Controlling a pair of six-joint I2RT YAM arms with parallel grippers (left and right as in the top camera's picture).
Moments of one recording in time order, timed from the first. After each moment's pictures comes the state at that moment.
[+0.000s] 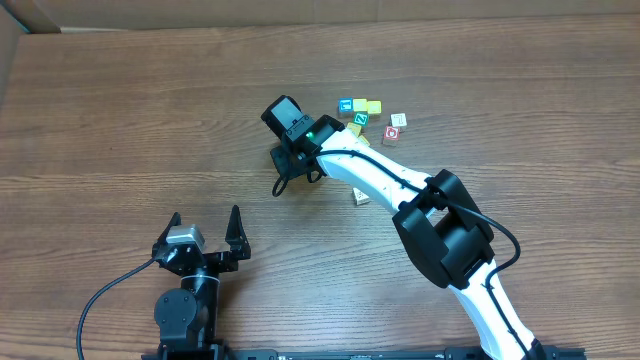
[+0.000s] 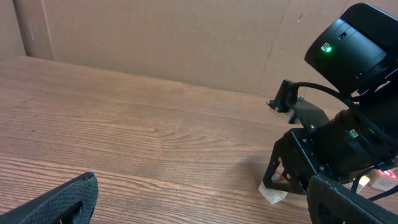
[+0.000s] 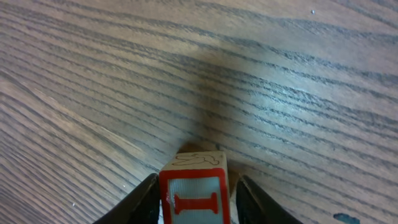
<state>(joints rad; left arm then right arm) 0.03 0.02 0.01 -0.08 -0.01 -0.18 0.76 2.35 1.91 -0.72 0.00 0.31</state>
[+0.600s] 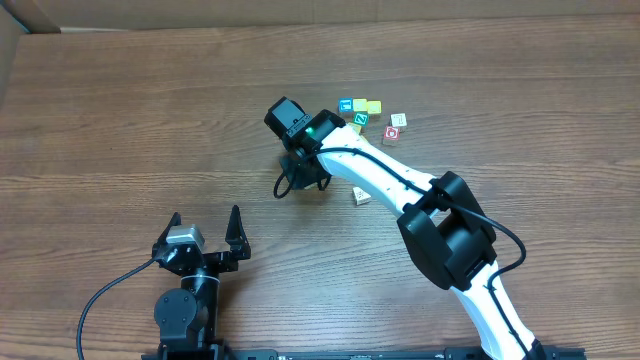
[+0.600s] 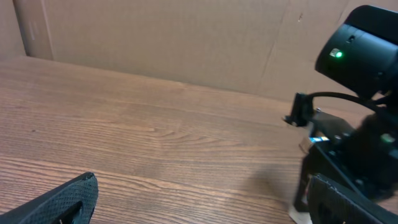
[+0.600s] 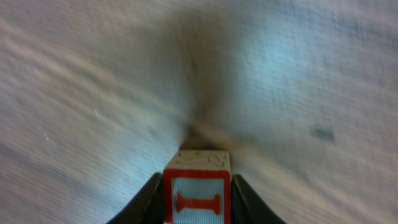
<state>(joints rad) 0.03 0.02 0.01 -0.08 -0.01 -0.18 0.76 2.33 1.95 -0.98 0.00 0.31</state>
